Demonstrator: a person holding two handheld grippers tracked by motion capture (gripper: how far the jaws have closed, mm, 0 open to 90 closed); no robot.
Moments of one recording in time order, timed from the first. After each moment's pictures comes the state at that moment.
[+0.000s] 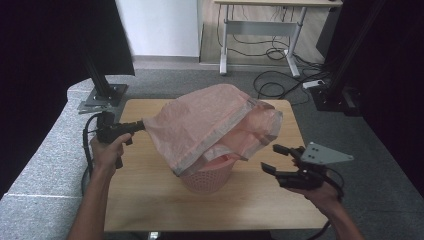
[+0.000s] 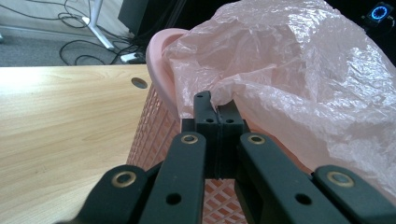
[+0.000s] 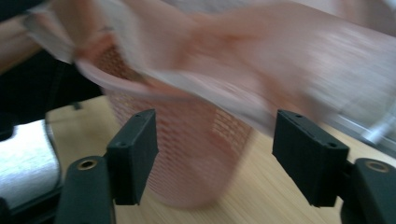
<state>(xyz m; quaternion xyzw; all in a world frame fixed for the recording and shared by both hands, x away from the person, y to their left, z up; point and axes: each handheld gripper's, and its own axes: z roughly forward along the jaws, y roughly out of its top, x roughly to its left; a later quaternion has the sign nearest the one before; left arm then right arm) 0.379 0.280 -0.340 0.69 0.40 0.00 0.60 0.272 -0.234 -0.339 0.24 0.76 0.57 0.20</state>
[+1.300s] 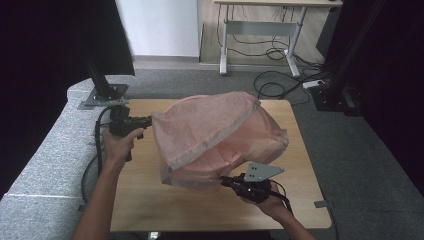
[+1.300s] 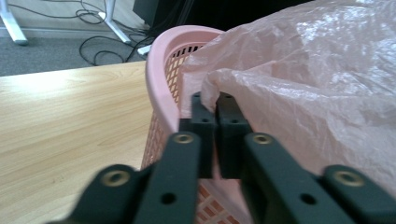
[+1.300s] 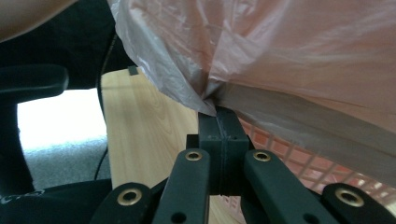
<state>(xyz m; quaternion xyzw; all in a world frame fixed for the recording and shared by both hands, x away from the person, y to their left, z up) 0.393 0.253 -0.330 0.71 0.40 0.04 0.57 0.284 -0.145 -0.426 0.17 0.81 0.56 0.12</state>
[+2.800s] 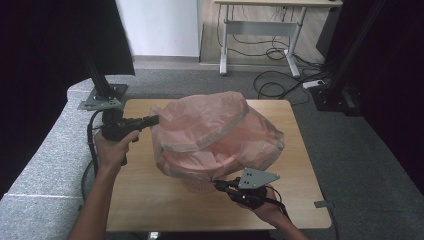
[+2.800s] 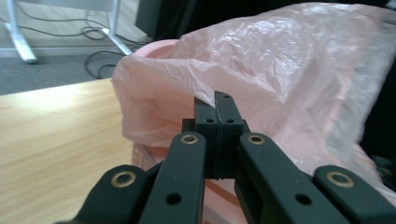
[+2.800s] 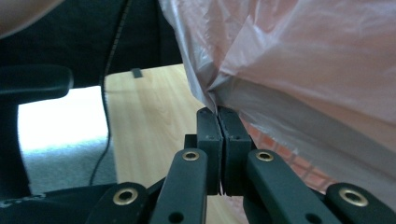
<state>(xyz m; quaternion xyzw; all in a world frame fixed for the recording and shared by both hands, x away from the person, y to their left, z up) 0.373 0.250 -0.312 0.71 0.39 0.07 0.57 0.268 -0.128 -0.422 0.15 0.81 0.56 0.13</state>
